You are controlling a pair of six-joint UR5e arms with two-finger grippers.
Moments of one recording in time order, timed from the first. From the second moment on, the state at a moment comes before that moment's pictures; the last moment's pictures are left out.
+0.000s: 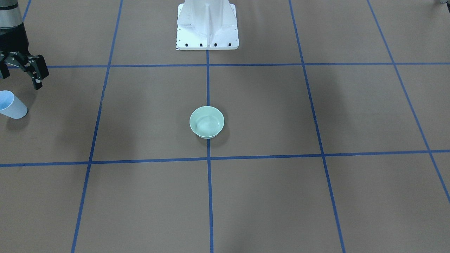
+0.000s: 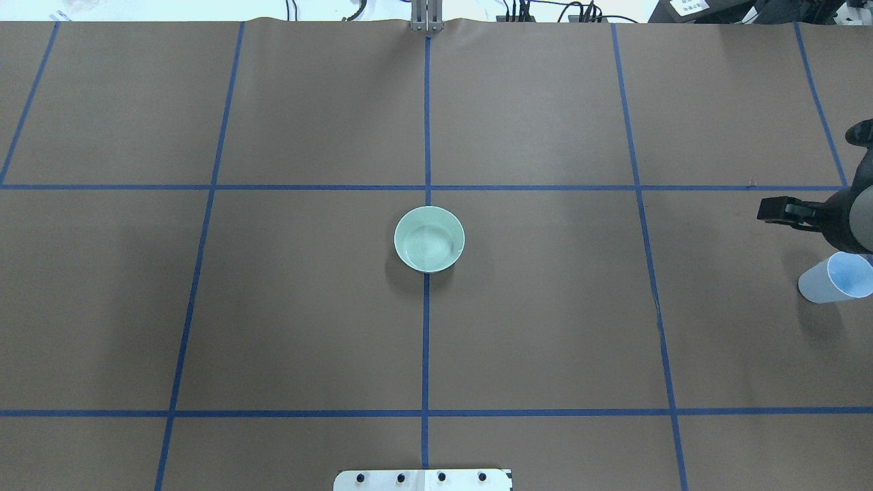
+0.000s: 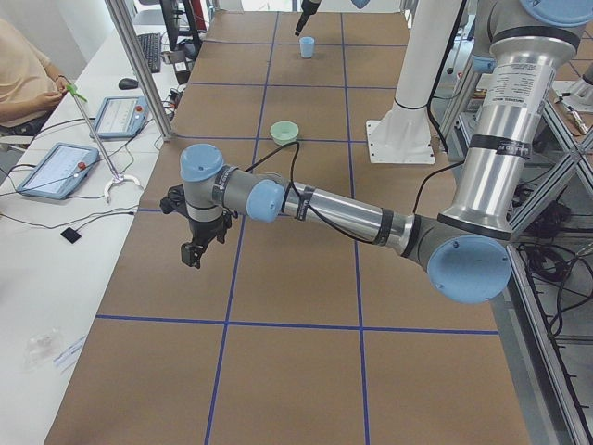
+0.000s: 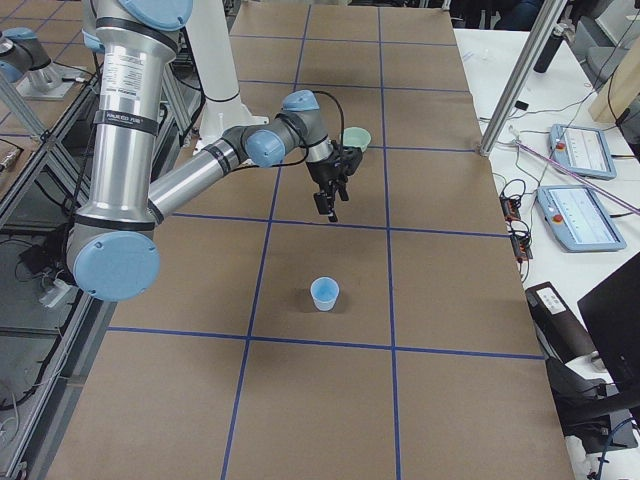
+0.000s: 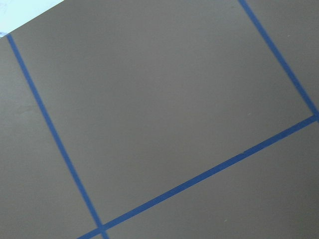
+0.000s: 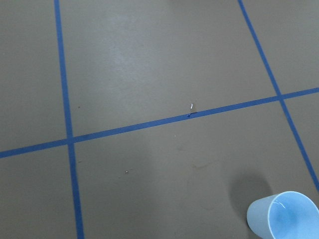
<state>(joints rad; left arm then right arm) -1.48 -1.78 -1.62 -1.63 -2.25 0.23 0.73 -1.75 2.31 -1.56 1.55 1.33</state>
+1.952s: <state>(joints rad) -1.50 -1.75 -1.63 -1.64 -2.26 0.24 0.28 -1.84 1.92 -1.71 0.92 2.26</state>
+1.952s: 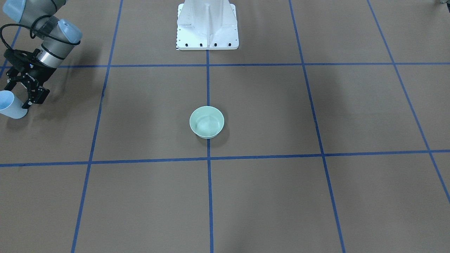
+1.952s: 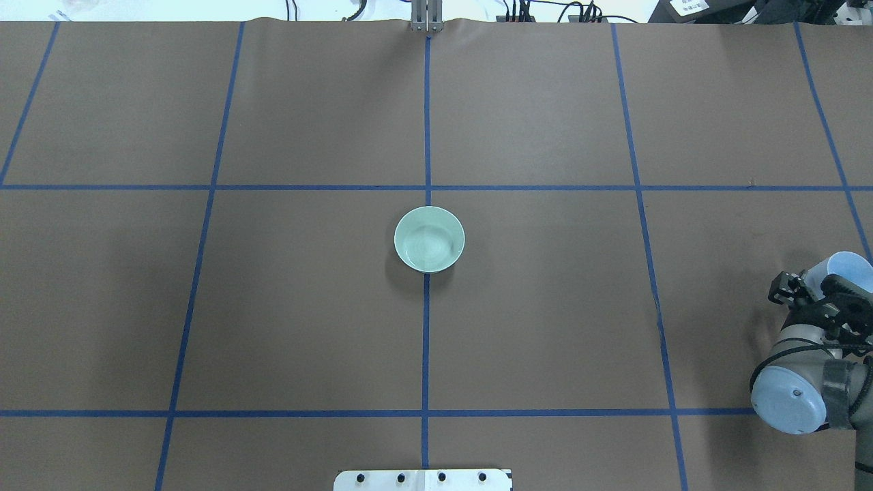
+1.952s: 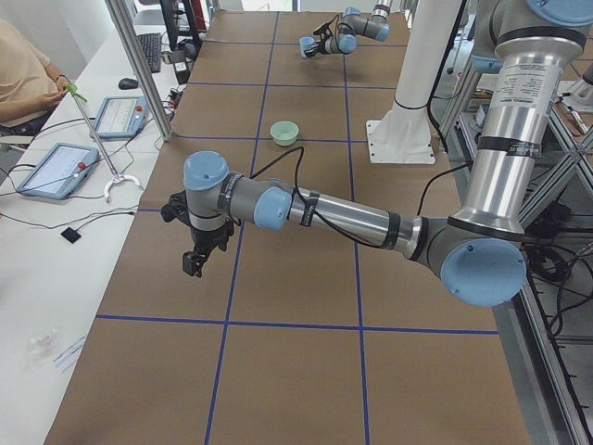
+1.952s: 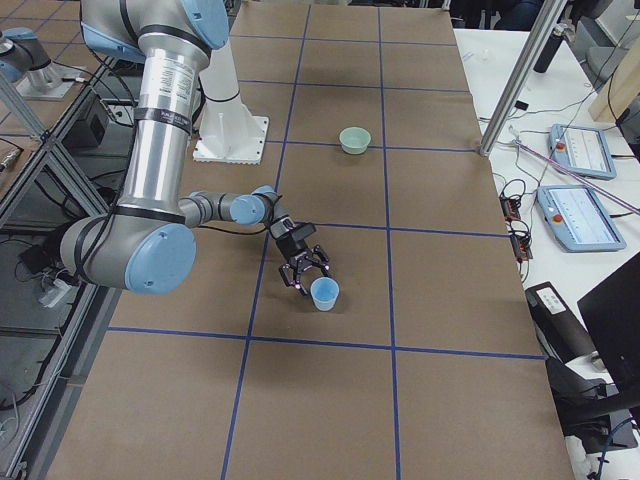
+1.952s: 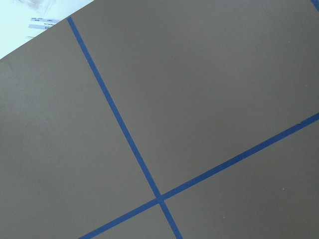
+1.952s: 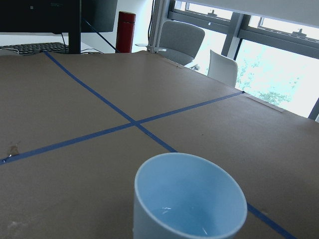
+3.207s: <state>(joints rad) -1.50 -1.74 -1.63 -1.64 -2.26 0.25 0.41 -1.71 1.75 -1.71 0.90 2.21</state>
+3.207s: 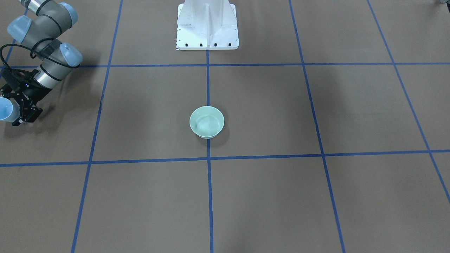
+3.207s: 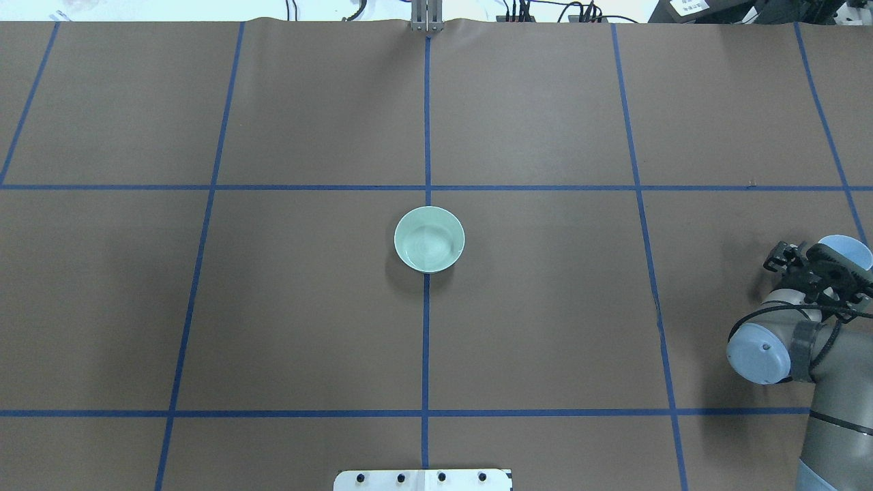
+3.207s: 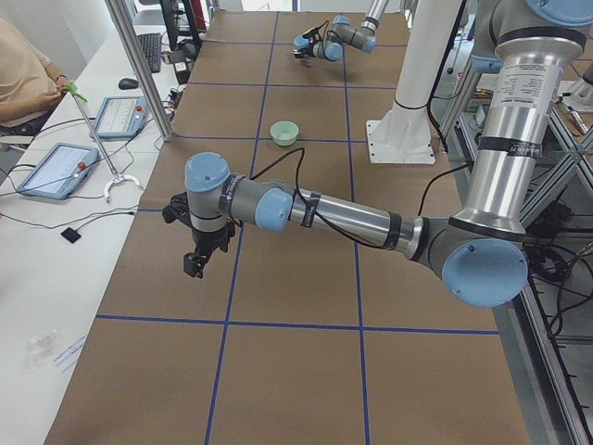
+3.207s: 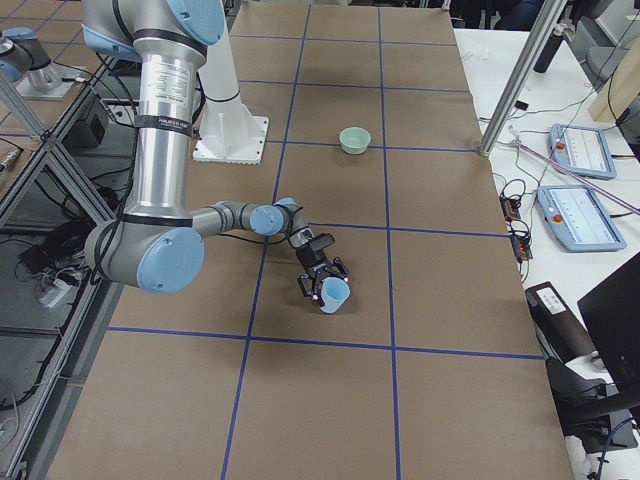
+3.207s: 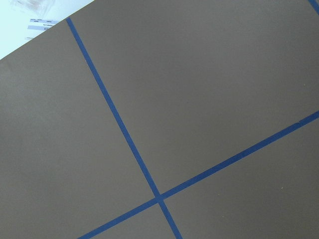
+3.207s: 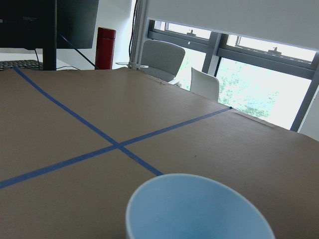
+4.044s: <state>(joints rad) -1.49 -1.74 -1.63 -1.64 -2.26 0.24 0.45 -1.72 1.75 -1.70 0.85 2.20</state>
